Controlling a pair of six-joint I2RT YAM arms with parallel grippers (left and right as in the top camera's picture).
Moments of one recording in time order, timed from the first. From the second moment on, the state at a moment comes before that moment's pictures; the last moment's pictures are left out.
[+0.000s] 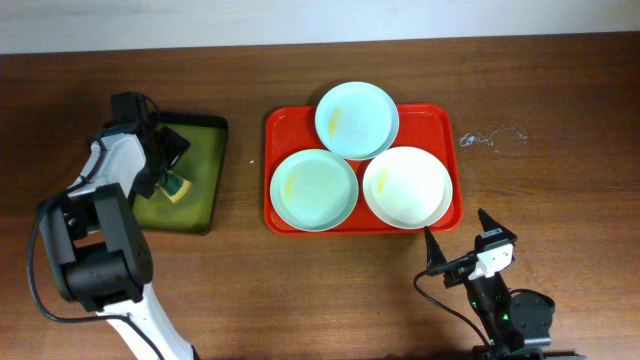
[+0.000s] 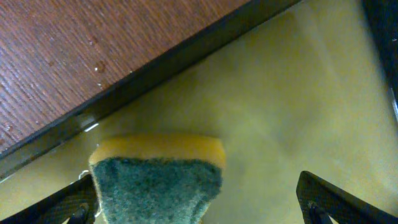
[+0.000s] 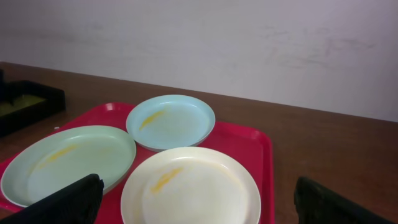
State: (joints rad) left arm 0.20 2.09 1.44 -0.61 -0.06 -0.73; right arm 0.02 0.01 0.01 -0.05 -0.25 -0.05
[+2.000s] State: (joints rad) left arm 0.16 2.23 1.88 -1.36 0.10 -0.52; right arm 0.02 0.01 0.01 -0.05 -0.25 -0.05
